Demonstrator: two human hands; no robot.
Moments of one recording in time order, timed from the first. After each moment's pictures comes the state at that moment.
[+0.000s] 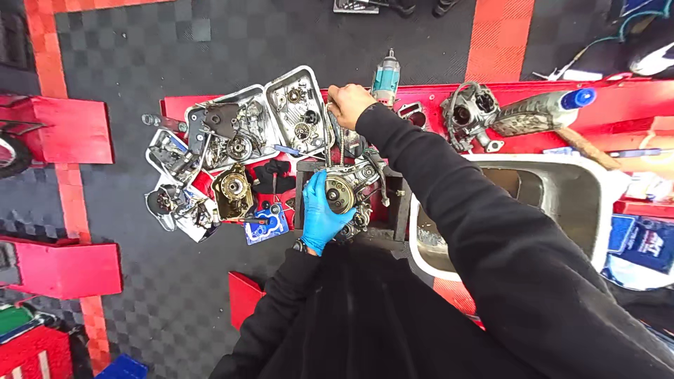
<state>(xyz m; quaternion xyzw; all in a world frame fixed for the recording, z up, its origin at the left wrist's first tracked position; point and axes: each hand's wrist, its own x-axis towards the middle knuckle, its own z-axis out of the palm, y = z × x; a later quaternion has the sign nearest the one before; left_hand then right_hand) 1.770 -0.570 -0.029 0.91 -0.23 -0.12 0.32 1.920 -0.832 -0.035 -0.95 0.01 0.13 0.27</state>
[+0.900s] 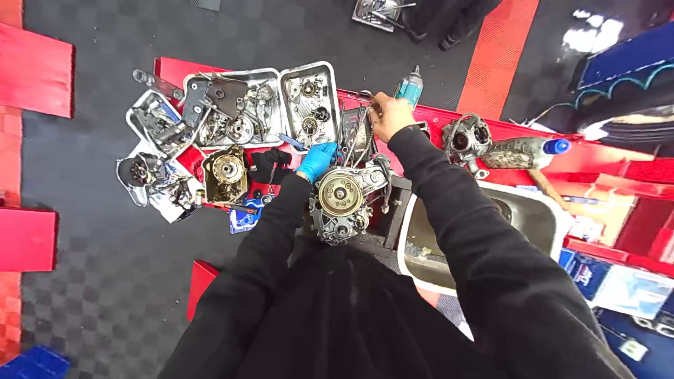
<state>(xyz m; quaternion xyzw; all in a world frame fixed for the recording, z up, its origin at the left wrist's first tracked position) 1.894 -0.598 -0.041 0.77 -0.05 -0.45 0.45 1.885 -0.837 -0.026 -0.95 0.15 0.11 0.24</state>
